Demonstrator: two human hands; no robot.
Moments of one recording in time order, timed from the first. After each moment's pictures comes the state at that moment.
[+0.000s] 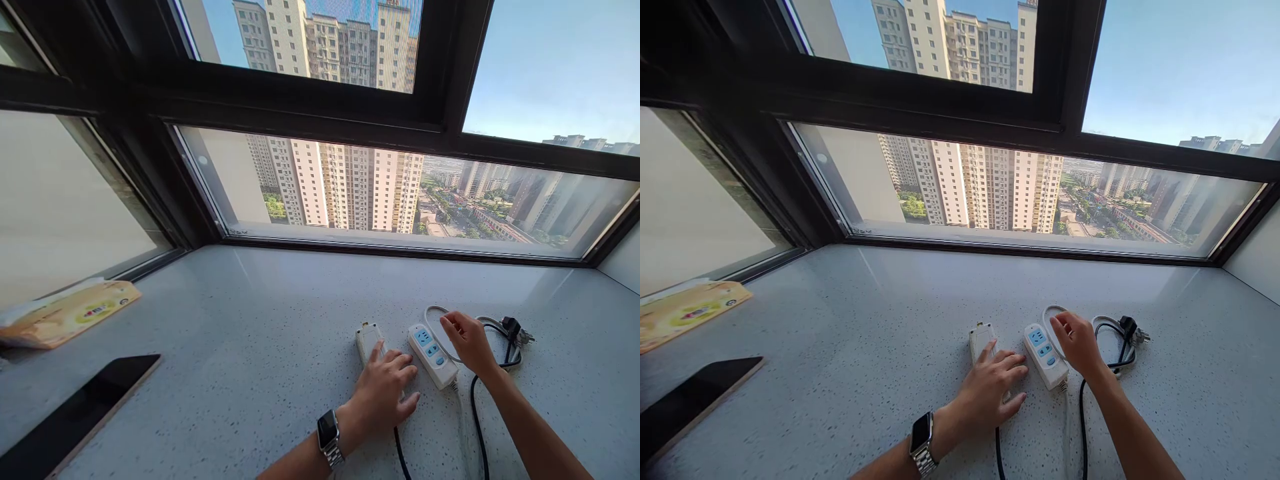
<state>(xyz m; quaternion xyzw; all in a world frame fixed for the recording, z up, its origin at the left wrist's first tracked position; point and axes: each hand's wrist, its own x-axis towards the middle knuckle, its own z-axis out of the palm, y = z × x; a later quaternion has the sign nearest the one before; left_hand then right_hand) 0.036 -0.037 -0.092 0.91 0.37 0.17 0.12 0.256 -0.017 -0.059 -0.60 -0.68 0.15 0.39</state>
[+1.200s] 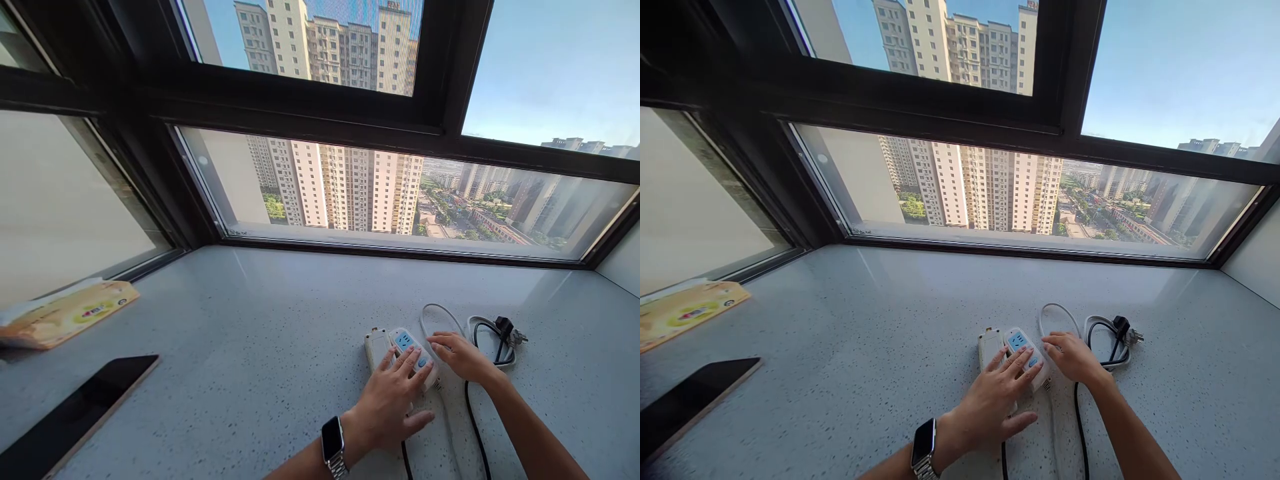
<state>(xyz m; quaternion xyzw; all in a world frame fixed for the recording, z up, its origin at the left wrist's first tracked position) 0.041 -0.042 -0.093 0.94 0.31 0.13 0.10 0.262 -0.017 -0.074 -0.60 -0.76 0.23 0.13</state>
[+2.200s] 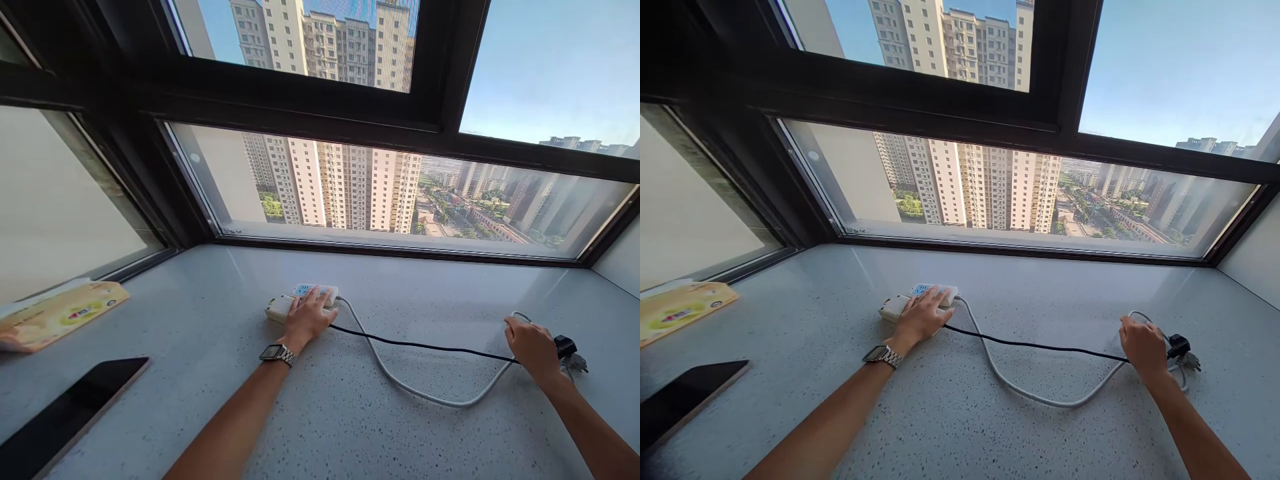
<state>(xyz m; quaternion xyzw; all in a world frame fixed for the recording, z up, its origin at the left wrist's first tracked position) -0.082 0.094 -0.084 0.74 0.67 0.09 0.00 0.391 -0.031 -0.080 -0.76 -0.63 -0.13 0.07</state>
